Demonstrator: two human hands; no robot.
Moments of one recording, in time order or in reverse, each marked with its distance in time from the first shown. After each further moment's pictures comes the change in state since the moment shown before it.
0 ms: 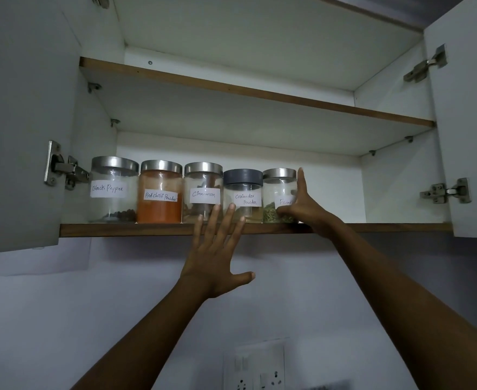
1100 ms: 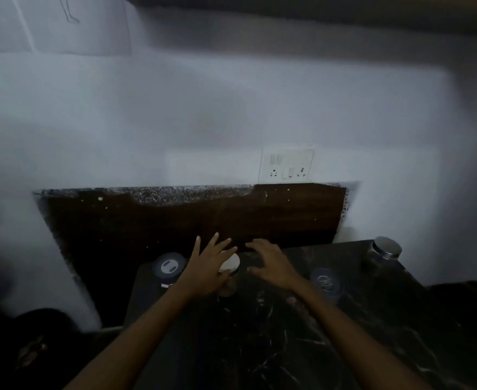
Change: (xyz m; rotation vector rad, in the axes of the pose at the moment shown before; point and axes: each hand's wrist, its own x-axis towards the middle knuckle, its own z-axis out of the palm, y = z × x) left_hand -0.396 0.071 -0.001 -0.572 -1.001 -0.140; right_hand -0.389 0.142 0.245 -0.413 -0.725 0.307
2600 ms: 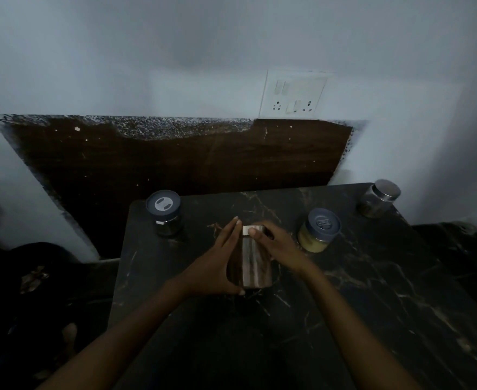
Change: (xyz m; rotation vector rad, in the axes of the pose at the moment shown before) left_hand -0.069 0.036 0.052 -0.648 -0.251 0.089; right_hand -0.057 0.006 0.044 0.690 -0.108 0.226
